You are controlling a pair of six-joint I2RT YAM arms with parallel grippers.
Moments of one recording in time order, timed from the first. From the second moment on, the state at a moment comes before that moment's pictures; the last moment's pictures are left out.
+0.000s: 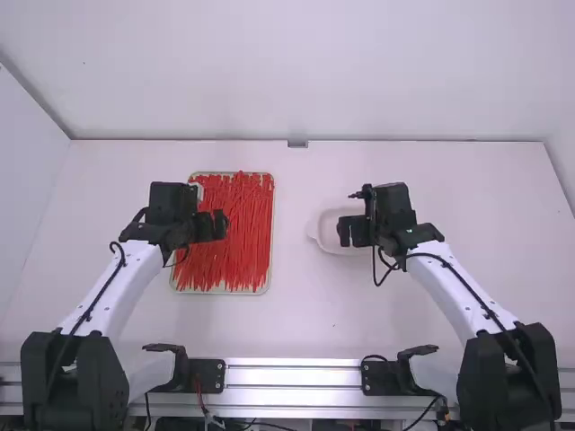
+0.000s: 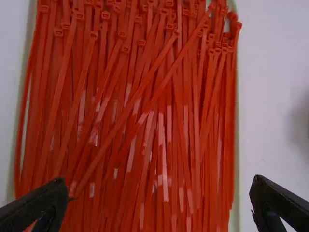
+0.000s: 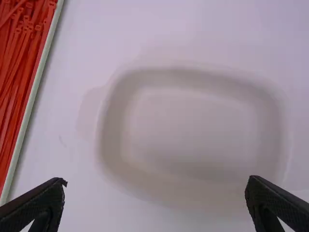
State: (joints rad) left arm 0.00 1.27 0.82 -0.50 0.17 -0.20; right arm 0.26 1.34 0.83 -0.45 -0.14 0.10
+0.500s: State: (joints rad) left arm 0.00 1.27 0.83 -0.49 0.14 -0.21; right arm 0.26 1.34 0.83 -0.43 -0.14 0.10
